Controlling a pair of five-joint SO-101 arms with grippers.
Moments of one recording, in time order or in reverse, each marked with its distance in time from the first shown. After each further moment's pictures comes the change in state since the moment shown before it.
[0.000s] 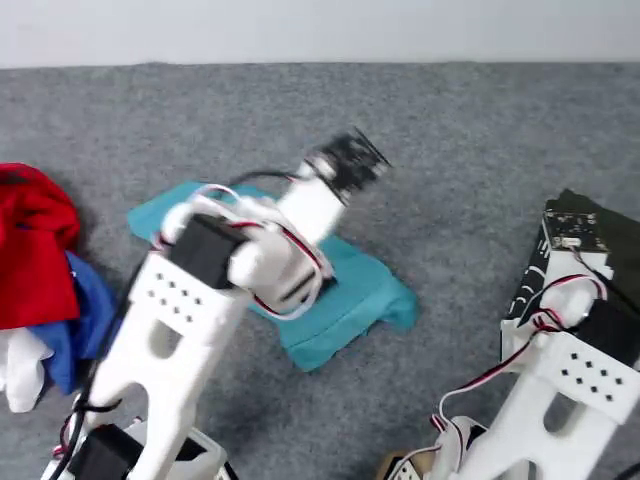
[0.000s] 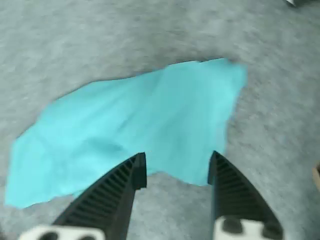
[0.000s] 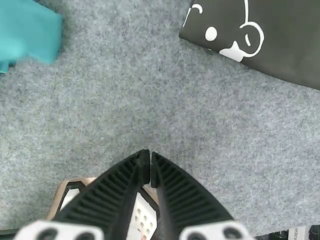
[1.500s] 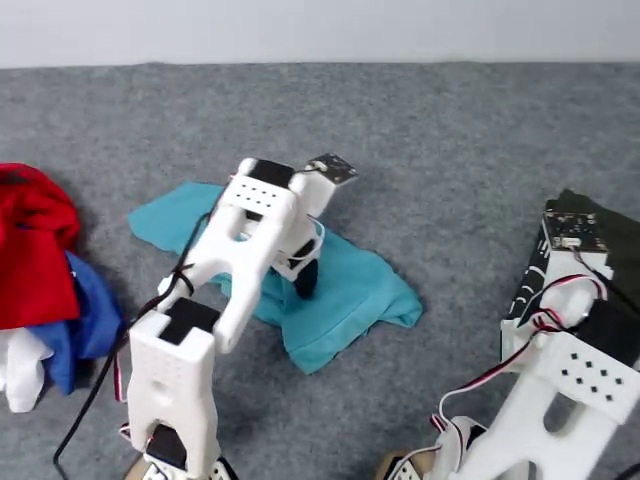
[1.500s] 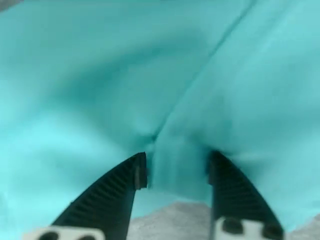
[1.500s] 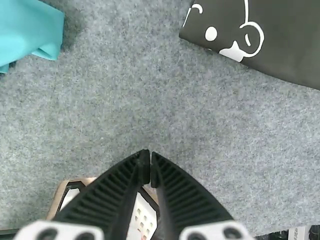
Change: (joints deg) left arm -7.8 48.5 -8.2 -8.4 -2.6; right arm 0.0 0.0 0.0 0.0 0.0
